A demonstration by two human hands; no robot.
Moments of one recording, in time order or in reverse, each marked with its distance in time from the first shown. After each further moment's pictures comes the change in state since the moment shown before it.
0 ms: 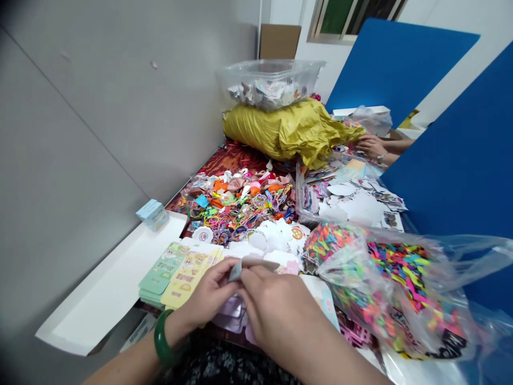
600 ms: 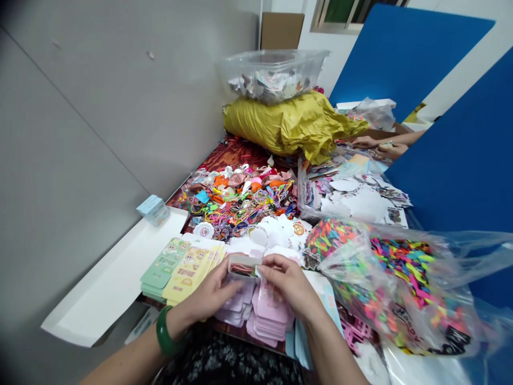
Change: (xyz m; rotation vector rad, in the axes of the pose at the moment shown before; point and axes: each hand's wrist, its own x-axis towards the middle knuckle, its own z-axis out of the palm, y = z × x) left_hand -0.006 -0.028 -0.014 0.089 -0.086 -0.066; right_hand -0.002 0.065 0.072 1.284 0.022 0.689
